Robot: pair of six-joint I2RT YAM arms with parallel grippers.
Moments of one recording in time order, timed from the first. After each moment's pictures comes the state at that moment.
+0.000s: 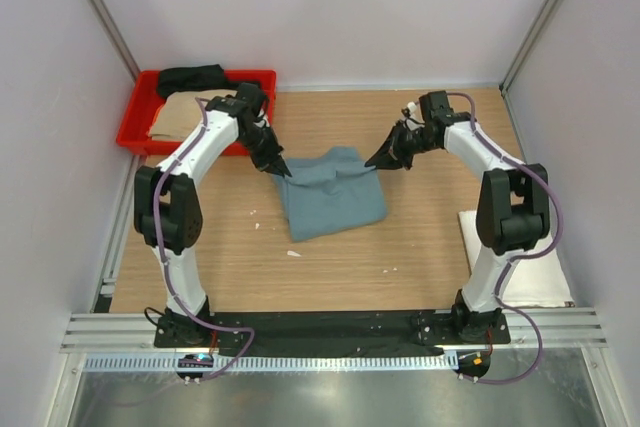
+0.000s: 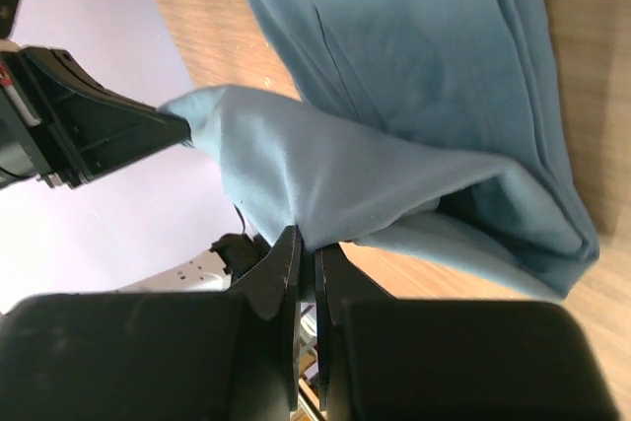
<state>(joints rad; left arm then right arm) -0.30 1.94 1.70 -1.04 0.39 -0.74 0.15 1.88 1.46 -0.65 -0.80 0.67</state>
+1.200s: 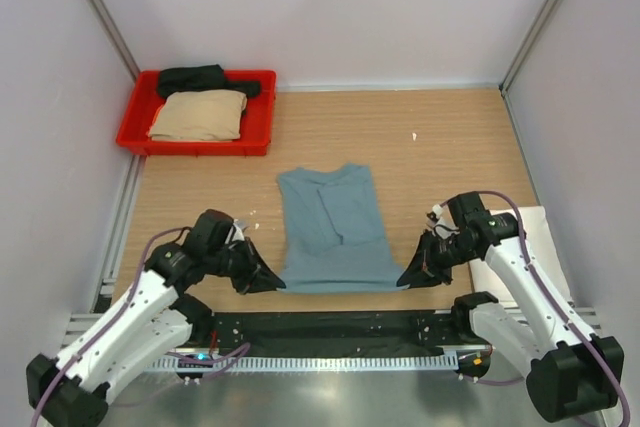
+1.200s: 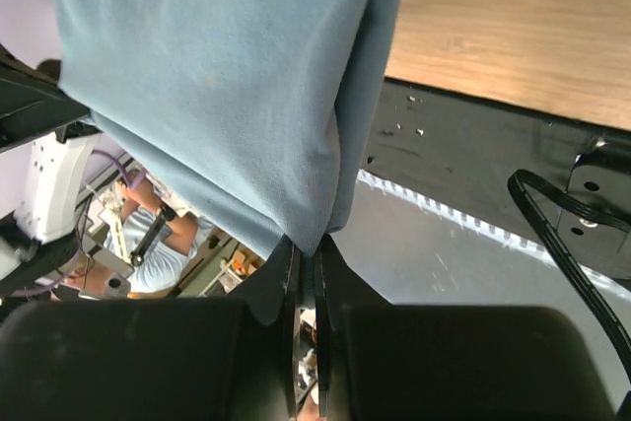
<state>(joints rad) -0.56 0.75 0.55 -0.80 0.58 -1.23 0.18 0.90 0.66 -1.16 -0.72 0.55</state>
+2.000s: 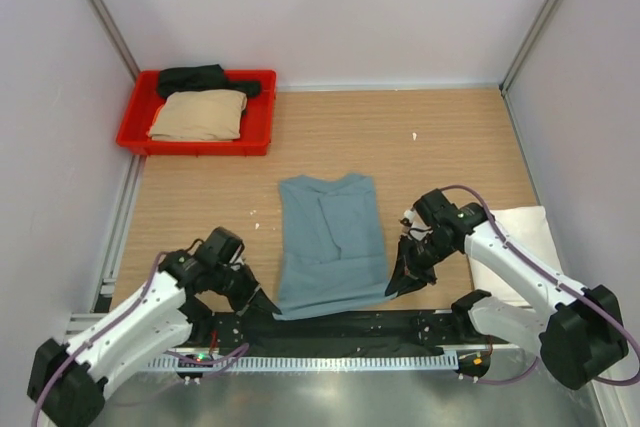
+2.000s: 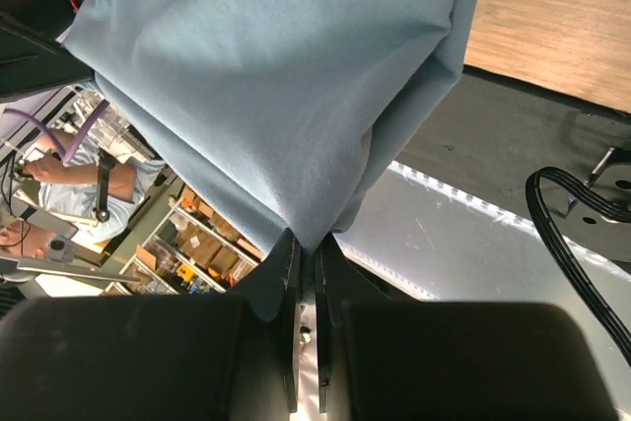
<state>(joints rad) -0.60 0.68 0.37 -0.88 0.64 -1.42 0.46 1.06 0.67 -1.06 -0.70 0.66</state>
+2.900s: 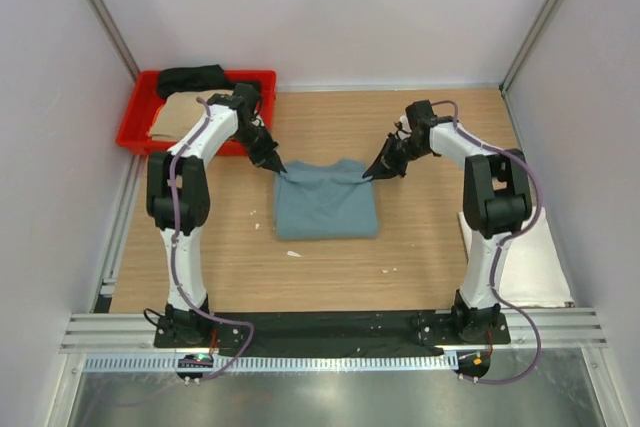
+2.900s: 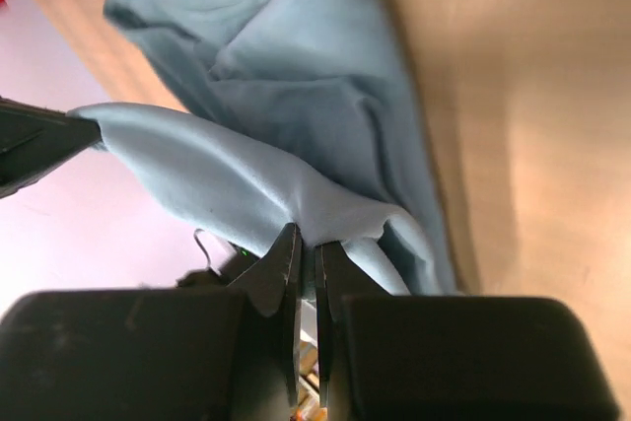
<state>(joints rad) -0.24 2.08 1.77 -1.06 0.43 -0.72 0.19 1.97 1.43 -0.67 -0.67 0.68</state>
